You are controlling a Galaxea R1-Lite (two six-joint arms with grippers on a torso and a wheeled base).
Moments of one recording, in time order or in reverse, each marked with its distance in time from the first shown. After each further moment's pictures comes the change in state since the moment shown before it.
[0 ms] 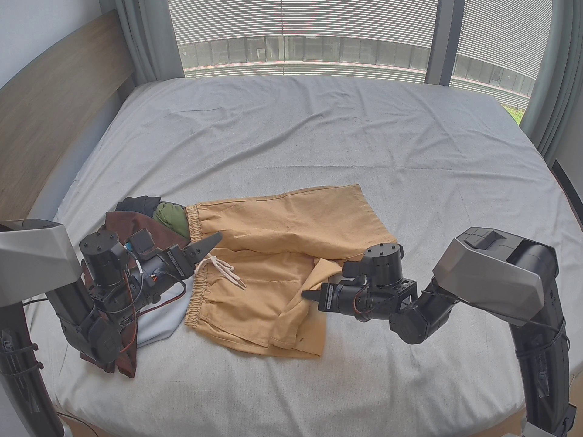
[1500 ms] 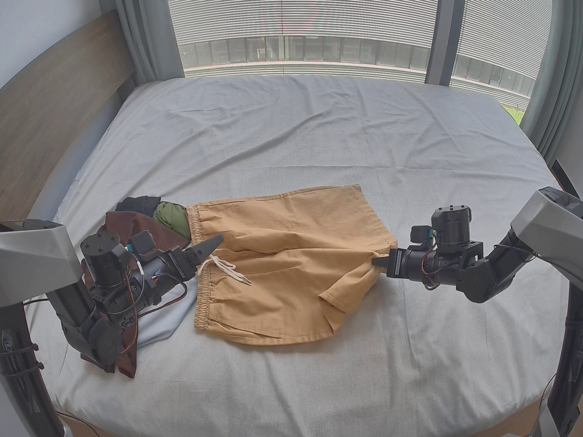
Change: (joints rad) left arm -0.005 0.001 0.004 0.001 0.001 0.001; right arm -0.241 -0.278 0.147 0.206 -0.043 -0.205
